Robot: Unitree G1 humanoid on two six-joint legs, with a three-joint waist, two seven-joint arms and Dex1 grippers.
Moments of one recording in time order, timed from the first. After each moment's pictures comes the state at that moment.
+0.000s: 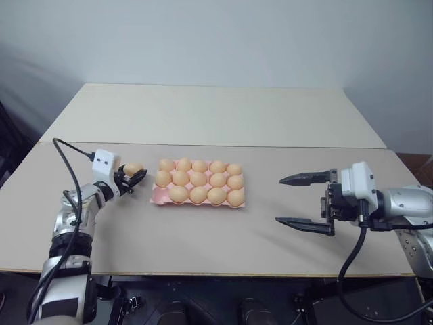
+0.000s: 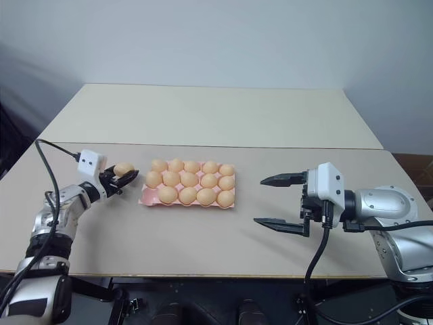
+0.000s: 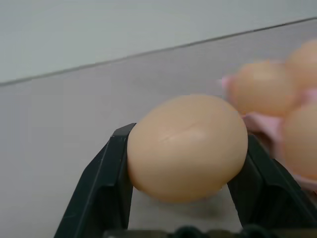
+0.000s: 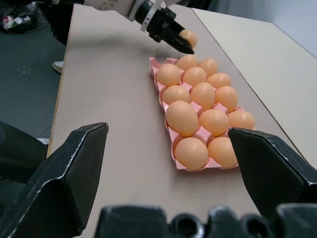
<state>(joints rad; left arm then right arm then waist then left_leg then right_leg) -0.52 0.62 0.20 0.42 -0.32 0.19 -0.88 -0.25 -0.86 -0.17 -0.36 0.59 0.29 1.20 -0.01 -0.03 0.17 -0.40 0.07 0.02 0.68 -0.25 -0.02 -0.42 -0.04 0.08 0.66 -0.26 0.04</state>
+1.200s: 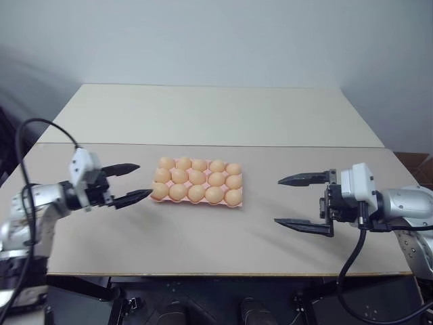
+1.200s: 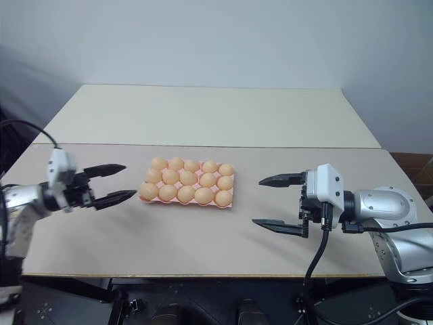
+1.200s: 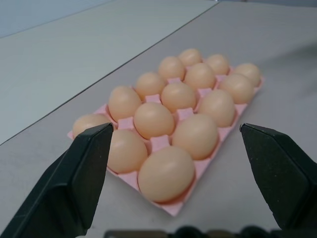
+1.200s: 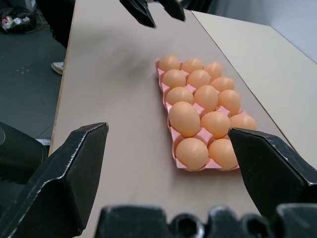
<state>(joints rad) -0.26 0.88 0.32 0.04 -0.54 0.27 -1.27 -0.25 -0.86 -0.17 -0.38 0.59 0.28 1.20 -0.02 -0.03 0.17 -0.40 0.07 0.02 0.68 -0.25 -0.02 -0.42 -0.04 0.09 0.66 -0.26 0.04</state>
